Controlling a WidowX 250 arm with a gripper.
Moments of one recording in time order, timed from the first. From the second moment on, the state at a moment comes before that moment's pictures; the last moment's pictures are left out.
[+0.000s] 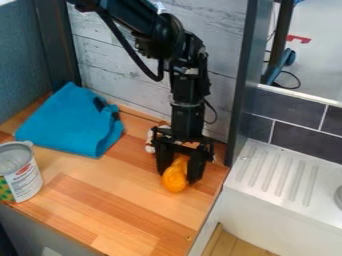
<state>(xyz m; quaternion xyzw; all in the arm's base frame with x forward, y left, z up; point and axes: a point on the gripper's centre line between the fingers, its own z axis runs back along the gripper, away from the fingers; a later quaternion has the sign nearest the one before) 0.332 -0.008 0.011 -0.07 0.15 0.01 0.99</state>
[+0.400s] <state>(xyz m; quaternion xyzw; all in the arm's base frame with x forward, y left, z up) 0.329 0.003 0.058 -0.06 0.11 0.03 0.99</state>
